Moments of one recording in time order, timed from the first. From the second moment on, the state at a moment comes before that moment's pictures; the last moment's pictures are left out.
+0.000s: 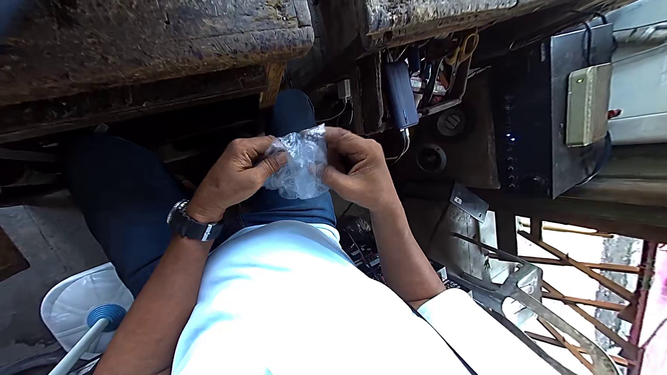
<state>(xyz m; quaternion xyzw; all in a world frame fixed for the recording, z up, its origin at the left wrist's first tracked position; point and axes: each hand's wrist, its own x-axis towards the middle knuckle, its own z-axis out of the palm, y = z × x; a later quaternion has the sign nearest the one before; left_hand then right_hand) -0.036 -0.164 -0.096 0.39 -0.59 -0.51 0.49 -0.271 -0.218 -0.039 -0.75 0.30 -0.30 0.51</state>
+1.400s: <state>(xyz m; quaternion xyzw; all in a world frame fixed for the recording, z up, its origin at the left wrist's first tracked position) -0.043 -0.167 -0.099 0.46 -0.54 -0.48 0.51 -0.265 -0.198 -0.039 -0.79 0.39 -0.27 0.38</state>
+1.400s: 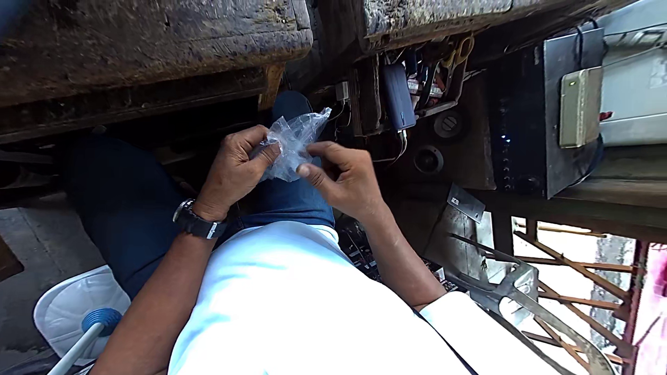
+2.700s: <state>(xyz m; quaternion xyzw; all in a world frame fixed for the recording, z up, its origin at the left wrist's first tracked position) -0.050 -0.160 -0.089 0.49 -0.54 -0.44 0.53 -0.263 -0.204 -0.054 -0.77 0.46 -0.30 0.33</state>
